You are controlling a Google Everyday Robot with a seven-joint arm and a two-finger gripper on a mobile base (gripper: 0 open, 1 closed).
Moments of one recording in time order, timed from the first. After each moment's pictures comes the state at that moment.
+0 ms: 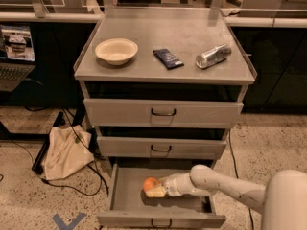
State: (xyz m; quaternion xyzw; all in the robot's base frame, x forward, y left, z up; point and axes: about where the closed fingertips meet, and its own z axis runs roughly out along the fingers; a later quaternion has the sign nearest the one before) arm 0.540 -0.012 0.287 -0.34 0.83 0.37 0.25
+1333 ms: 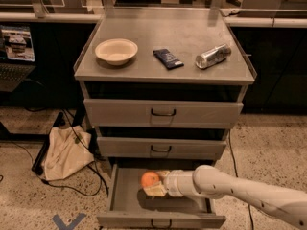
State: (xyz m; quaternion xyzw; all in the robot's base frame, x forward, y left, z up) arm 0.517 -0.009 0.403 -0.39 0.80 0.30 0.33
